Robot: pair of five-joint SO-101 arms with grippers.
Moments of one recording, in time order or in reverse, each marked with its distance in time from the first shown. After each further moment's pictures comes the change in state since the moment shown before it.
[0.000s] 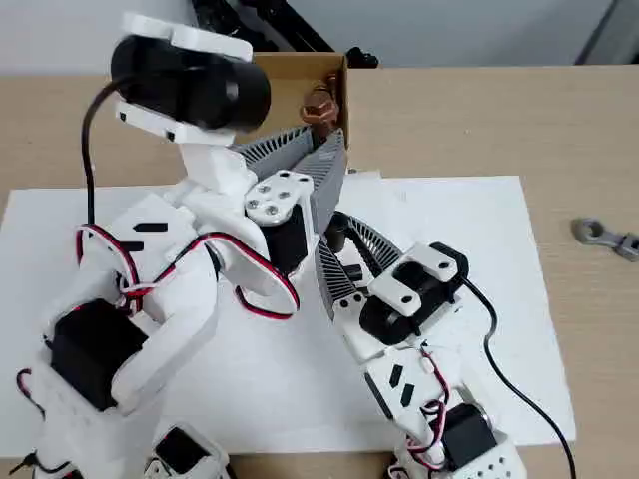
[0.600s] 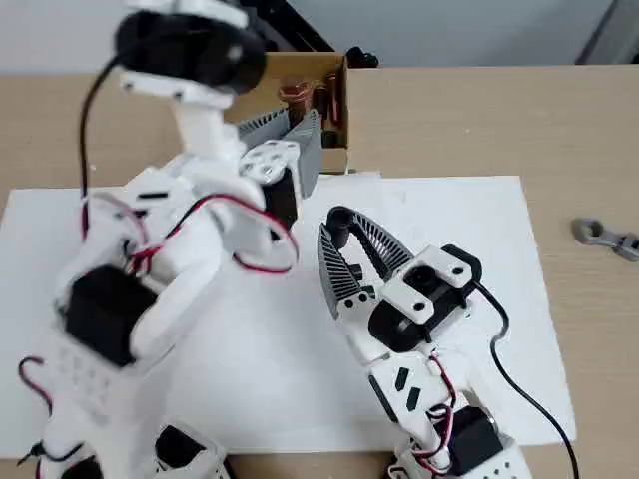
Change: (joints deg) left arm -6.9 3.4 0.0 -0.1 0.2; right arm 0.0 -0.2 -2.8 0.3 0.0
